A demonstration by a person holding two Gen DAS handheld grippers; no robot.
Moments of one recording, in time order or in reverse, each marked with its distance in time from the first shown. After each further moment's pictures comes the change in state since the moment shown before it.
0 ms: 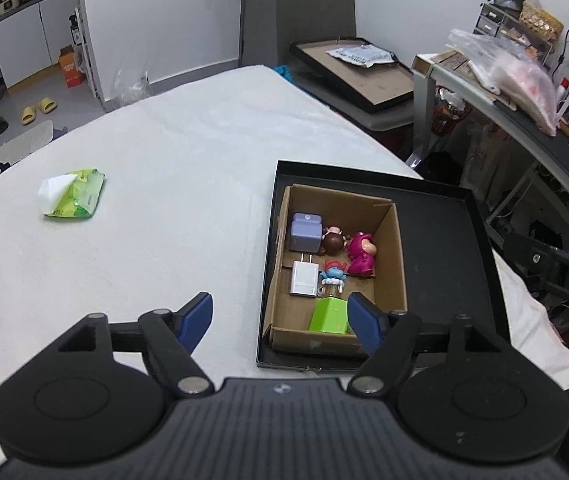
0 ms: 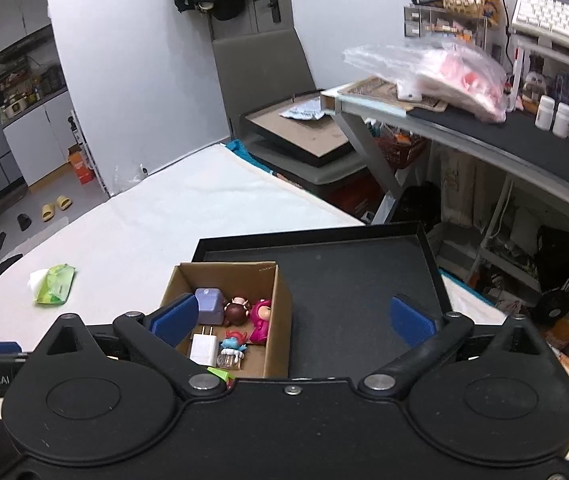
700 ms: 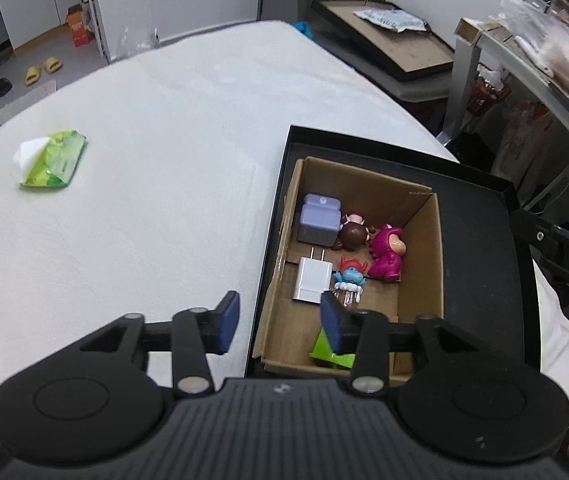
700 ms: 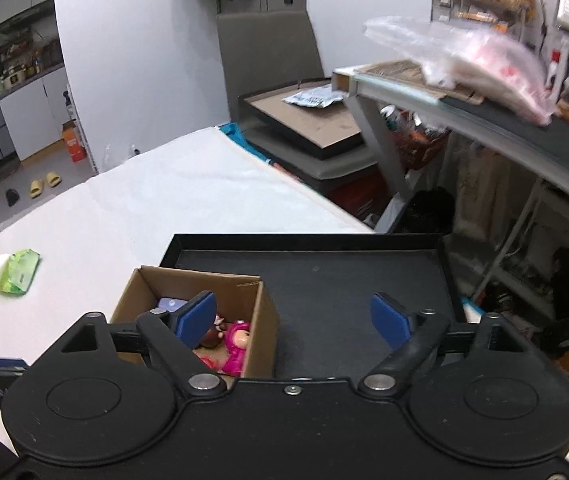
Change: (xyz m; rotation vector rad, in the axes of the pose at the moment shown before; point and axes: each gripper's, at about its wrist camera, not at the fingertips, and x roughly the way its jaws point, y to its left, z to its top) left arm 0.094 -0.006 0.017 -0.061 0.108 0.044; right arm 0.094 -0.001 0.007 -0.084 0.018 -0.025
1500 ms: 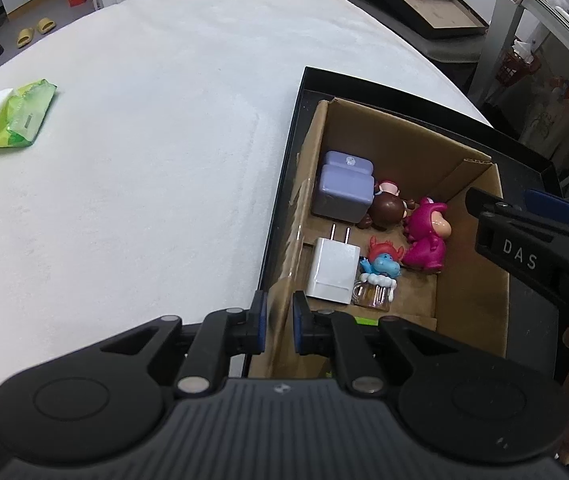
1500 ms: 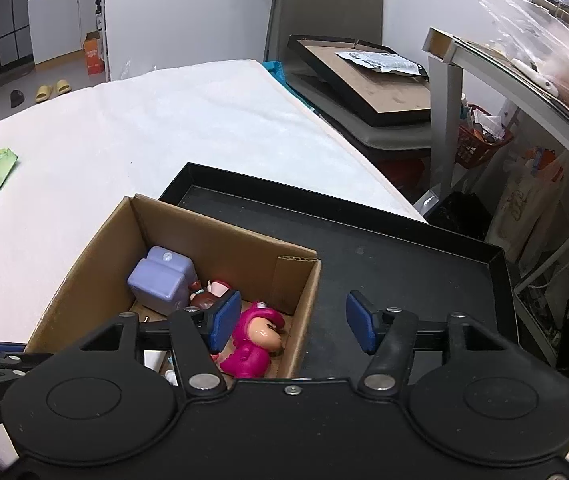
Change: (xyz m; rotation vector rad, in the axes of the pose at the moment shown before) left arm 0.091 0.009 0.001 -0.036 0.120 -0.005; right arm 0.101 0.060 -0.018 -0.236 0.124 -0.017
